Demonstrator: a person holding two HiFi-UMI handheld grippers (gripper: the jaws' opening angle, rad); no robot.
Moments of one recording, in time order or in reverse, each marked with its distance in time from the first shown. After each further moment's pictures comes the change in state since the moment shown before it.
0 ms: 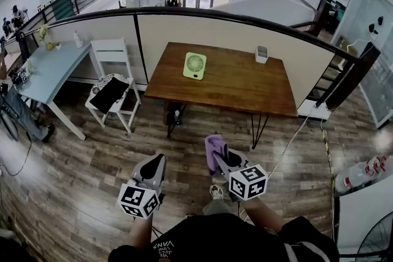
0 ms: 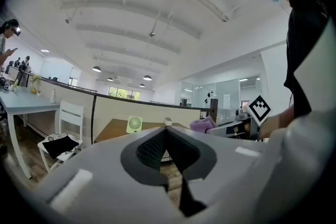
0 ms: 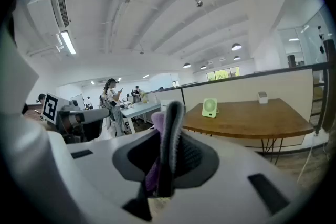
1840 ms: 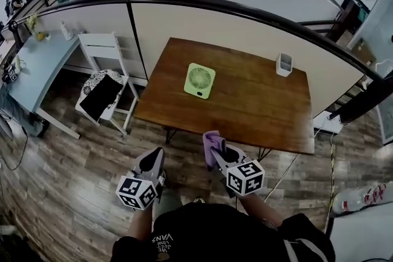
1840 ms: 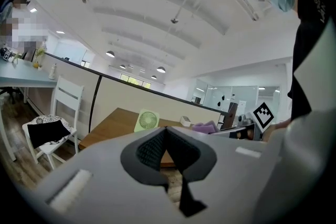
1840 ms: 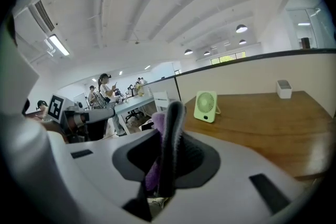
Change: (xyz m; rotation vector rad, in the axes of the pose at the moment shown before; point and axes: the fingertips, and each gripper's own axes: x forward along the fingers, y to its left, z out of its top) left arm 0.243 0.165 -0.021 -0.180 0.065 0.083; right arm 0.233 -0.172 0.045 0.041 0.126 0.080
